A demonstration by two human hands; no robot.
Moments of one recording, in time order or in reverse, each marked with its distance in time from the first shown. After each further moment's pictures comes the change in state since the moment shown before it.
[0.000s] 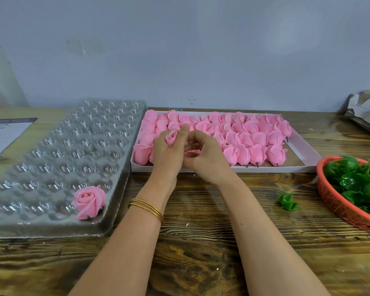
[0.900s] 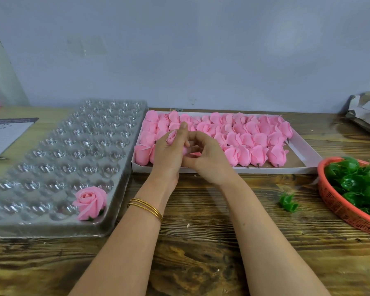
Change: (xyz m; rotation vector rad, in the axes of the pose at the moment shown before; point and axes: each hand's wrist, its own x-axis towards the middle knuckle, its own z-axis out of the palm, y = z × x) left_hand 0.006 -0.008 -0.004 -0.117 -0.081 -0.070; right_hand -0.002 -0.005 -0.001 0.047 -0.023 0.055
